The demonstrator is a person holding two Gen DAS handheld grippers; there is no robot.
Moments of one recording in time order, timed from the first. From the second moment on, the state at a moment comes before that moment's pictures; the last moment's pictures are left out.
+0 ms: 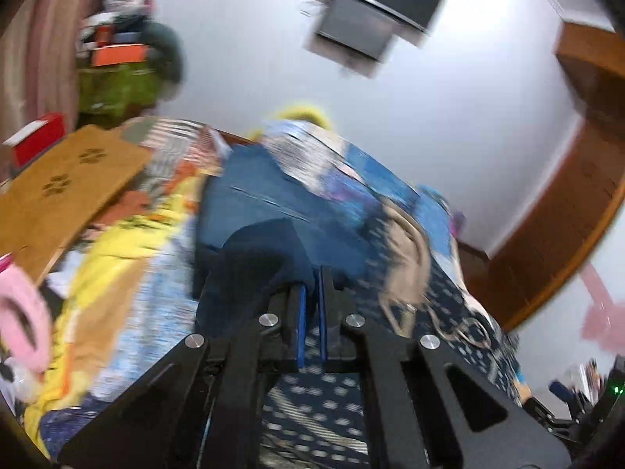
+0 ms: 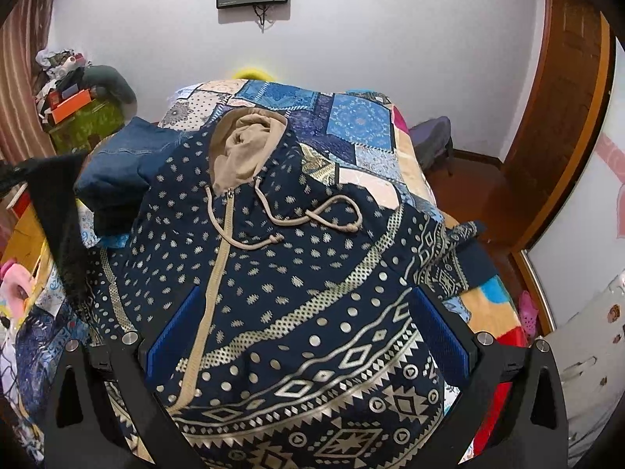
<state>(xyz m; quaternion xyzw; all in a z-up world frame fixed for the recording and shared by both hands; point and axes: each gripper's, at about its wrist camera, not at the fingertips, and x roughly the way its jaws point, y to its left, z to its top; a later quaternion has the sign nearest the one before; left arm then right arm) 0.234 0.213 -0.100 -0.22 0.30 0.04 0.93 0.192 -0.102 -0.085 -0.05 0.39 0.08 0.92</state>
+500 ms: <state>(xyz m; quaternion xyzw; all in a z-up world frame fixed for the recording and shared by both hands) 0.282 0.032 -0.216 -0.08 0.50 -0.10 0.86 0.187 -0.138 -0.100 -0.03 0.40 0.06 0.91</state>
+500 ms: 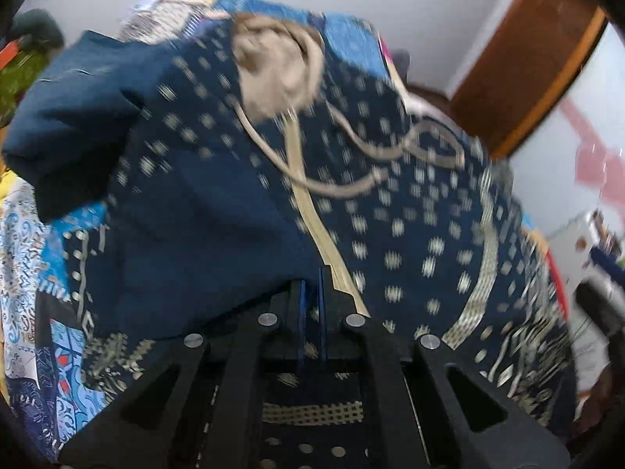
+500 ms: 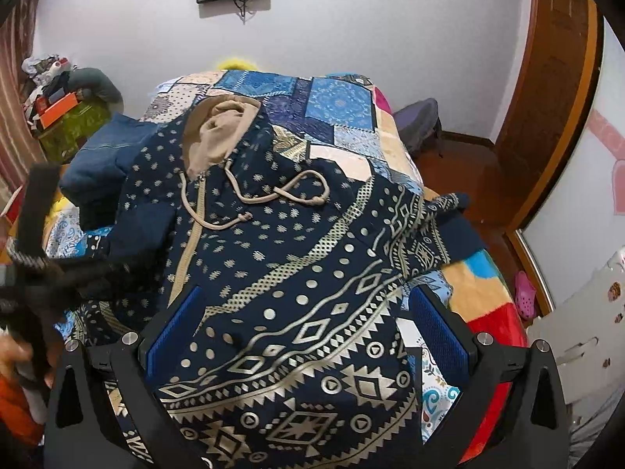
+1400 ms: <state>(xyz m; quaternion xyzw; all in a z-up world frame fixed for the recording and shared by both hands) 0.207 0.164 -0.139 -0.08 0.40 0.06 0.91 0.205 -0.058 -0.072 -0.12 0.35 0.12 0.92</state>
